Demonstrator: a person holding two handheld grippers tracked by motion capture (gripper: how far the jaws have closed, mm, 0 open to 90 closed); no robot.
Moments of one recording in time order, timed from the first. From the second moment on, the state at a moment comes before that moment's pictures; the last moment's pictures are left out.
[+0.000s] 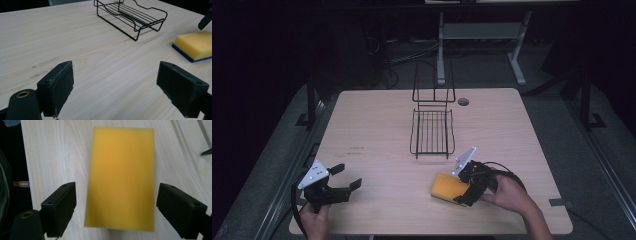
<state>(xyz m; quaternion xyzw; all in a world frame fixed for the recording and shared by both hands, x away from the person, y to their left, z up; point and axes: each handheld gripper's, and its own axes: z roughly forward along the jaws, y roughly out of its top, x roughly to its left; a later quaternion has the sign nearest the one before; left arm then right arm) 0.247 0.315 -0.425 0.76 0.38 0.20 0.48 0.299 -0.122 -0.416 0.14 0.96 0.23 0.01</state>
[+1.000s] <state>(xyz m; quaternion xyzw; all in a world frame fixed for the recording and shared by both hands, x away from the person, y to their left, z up) 0.247 0.316 -0.425 0.76 0.38 0.20 0.48 0.312 -0.101 -0.431 0.15 0.97 0.21 -0.01</state>
